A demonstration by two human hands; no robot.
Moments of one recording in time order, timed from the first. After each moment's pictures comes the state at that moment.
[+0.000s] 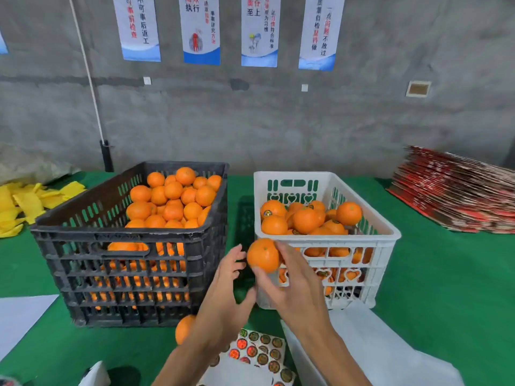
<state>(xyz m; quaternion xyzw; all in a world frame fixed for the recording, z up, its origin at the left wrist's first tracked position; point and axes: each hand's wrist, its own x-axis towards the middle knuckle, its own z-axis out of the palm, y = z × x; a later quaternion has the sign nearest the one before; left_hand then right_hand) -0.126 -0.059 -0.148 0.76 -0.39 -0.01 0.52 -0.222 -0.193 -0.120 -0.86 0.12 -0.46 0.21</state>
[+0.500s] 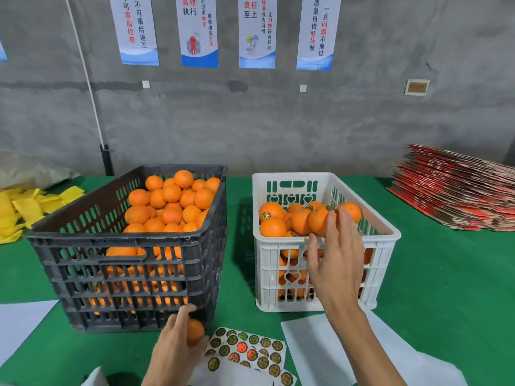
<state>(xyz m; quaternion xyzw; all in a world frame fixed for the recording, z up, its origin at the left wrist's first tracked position) -0.100 0.005 -0.213 0.91 -0.22 -0.04 0.35 -0.217 -0.270 -0.107 -0.80 0.28 -0.53 0.03</state>
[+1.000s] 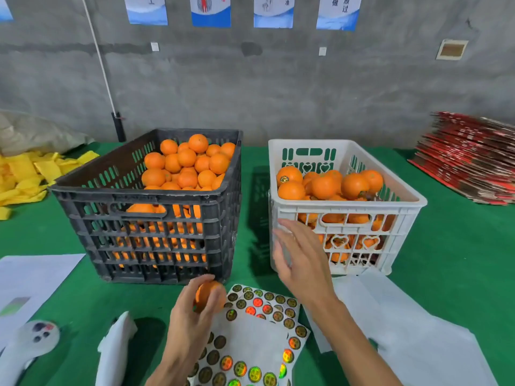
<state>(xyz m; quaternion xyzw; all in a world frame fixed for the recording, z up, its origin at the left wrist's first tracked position) -0.132 0.025 -0.226 0.79 -0.18 -0.03 0.58 -0.200 -0.206 -0.165 -0.88 0.02 -0.48 0.09</state>
